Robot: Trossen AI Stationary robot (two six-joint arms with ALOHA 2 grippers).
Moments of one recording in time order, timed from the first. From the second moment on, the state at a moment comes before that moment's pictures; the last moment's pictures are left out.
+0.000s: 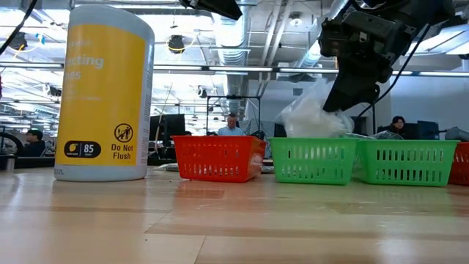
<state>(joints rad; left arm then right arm) -0.20 1.50 1.28 -0.31 -0.73 0.02 0.24 1.33 0.74 -0.33 0.26 0.63</state>
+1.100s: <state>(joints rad) -0.18 1.50 1.28 -0.31 -0.73 0.02 0.14 1.21 0.74 -0.29 0.26 0.47</state>
